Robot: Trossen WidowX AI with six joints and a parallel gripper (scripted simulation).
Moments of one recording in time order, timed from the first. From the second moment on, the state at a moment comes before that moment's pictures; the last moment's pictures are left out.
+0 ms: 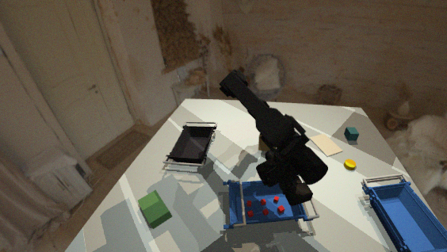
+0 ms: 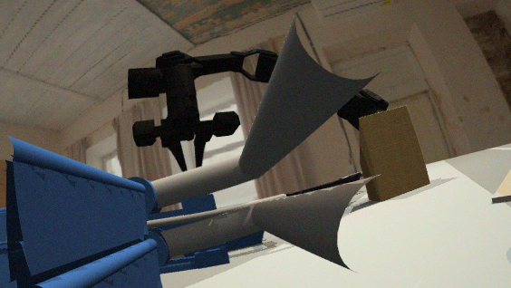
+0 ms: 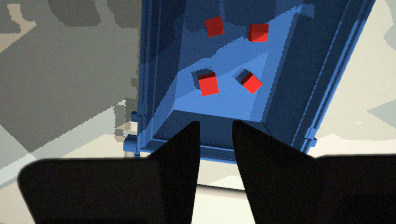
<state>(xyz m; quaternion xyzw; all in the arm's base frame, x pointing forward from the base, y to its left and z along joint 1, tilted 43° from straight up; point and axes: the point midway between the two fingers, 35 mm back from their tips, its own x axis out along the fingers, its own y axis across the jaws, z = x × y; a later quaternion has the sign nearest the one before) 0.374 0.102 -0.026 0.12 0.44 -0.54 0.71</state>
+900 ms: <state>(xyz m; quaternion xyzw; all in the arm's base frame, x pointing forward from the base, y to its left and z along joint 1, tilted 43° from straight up) 0.320 0.152 -0.113 -0.37 0.68 -0.14 0.62</state>
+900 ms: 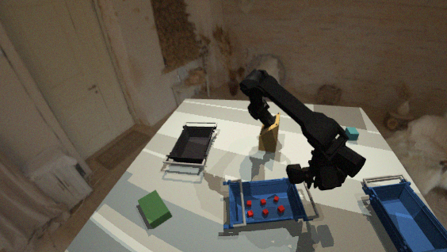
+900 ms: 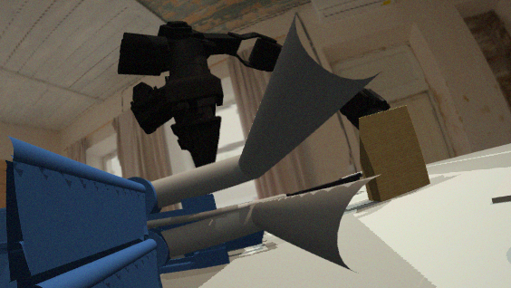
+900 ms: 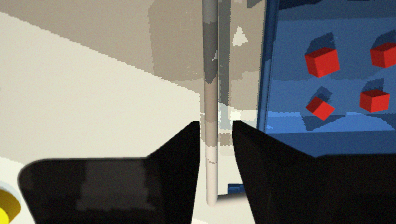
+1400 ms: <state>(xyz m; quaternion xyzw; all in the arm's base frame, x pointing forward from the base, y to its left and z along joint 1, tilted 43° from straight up) 0.319 0.111 -0.156 -0.37 0.69 -0.14 0.61</state>
